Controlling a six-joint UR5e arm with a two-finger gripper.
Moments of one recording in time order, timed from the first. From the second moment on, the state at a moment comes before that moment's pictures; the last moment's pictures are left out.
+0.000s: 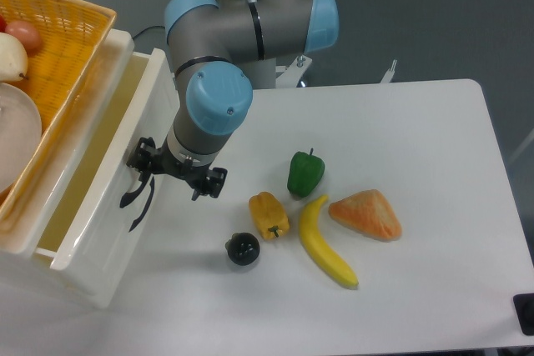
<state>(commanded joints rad) 2.27 -1.90 -1.48 -1.46 1.22 0.48</state>
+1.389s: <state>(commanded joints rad) 2.29 -1.92 -1.44 -1.46 1.27 0.51</state>
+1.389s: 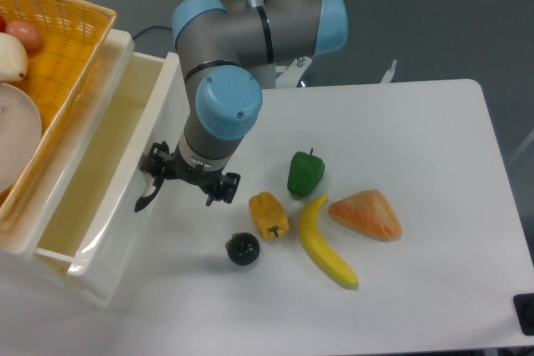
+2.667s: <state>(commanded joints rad) 2.32 -1.93 -1.42 -1.44 1.27 0.56</state>
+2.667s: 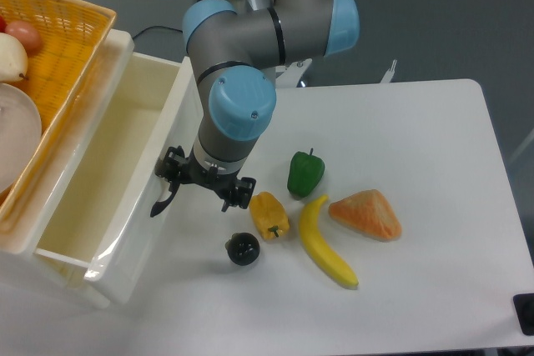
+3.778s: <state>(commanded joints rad) 2.38 -1.95 -1.38 -1.44 1.27 0.63</state>
